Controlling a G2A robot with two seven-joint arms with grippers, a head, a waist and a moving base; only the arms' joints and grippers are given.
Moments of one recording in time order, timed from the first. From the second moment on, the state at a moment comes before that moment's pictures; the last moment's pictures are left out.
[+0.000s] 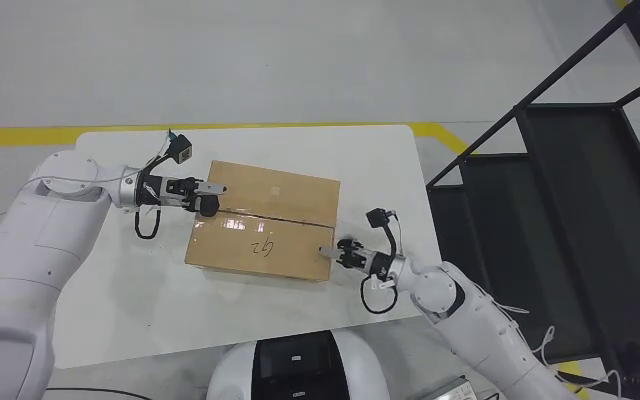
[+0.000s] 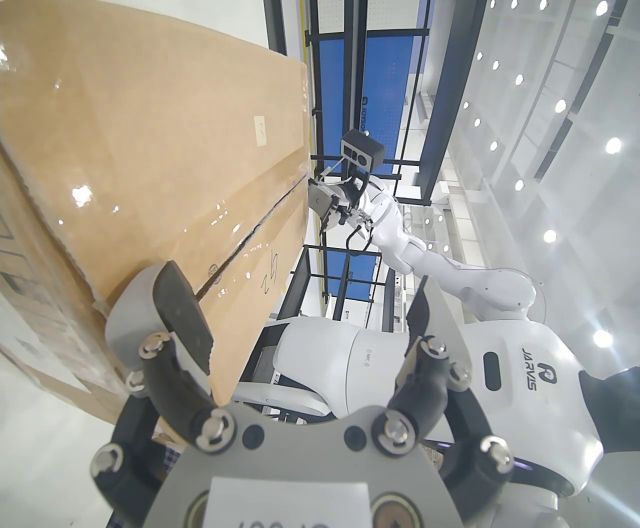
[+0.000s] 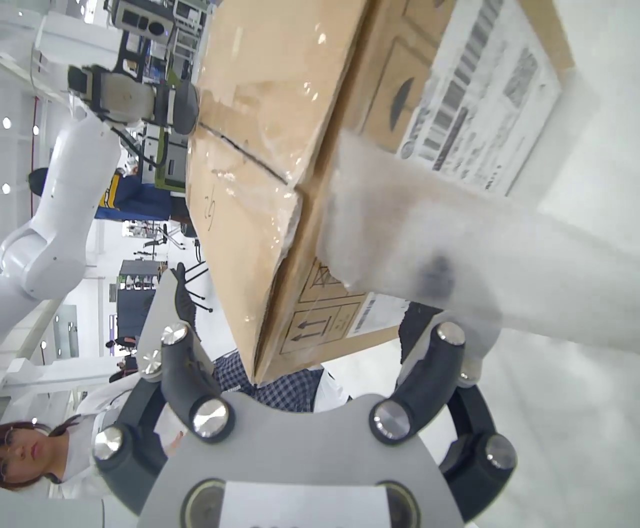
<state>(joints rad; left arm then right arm) 0.56 -0.99 -0.85 -0.88 -0.52 -0.29 -1.51 -1.45 -1.03 1.10 -1.59 -0.15 -0.33 0.42</state>
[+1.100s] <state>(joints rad) 0.56 -0.99 -0.85 -0.88 -0.52 -0.29 -1.51 -1.52 -1.06 1.26 -1.56 -0.03 -0.66 0.10</state>
